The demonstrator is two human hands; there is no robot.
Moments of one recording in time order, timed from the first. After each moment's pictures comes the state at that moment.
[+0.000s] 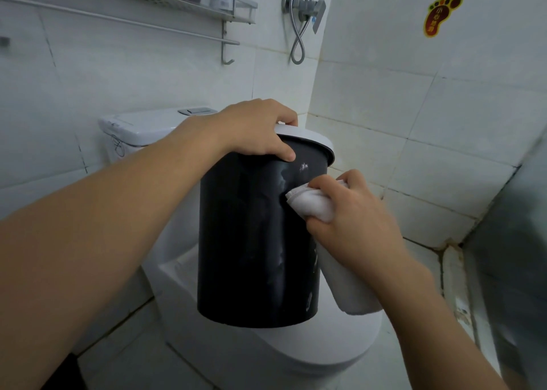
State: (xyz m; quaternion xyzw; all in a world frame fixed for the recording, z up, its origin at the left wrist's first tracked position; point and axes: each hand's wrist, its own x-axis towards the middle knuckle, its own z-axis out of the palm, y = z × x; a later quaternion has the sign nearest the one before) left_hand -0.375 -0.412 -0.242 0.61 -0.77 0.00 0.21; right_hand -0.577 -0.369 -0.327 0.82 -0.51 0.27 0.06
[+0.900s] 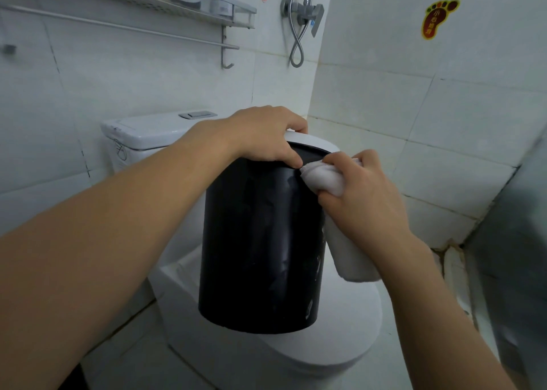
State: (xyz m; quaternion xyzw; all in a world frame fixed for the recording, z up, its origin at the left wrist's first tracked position) left_hand -0.390 -0.407 -0.239 0.60 -0.78 0.01 0.18; right_hand -0.580 -0.388 -0.309 0.78 -0.53 0.32 0.06
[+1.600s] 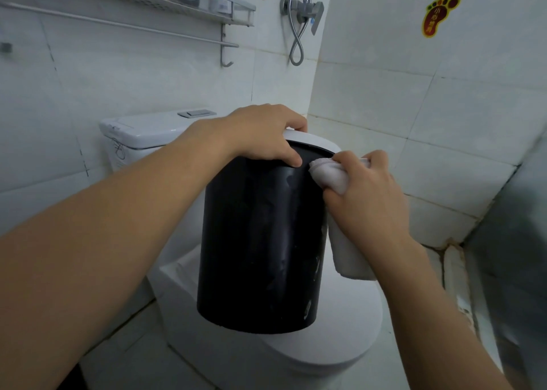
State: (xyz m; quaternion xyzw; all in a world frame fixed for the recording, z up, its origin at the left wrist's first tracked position) left_hand -0.388 -0.407 -0.239 0.60 -0.78 0.00 0.19; right_hand -0.579 -0.390 -0.314 0.75 -0.57 0.34 0.08
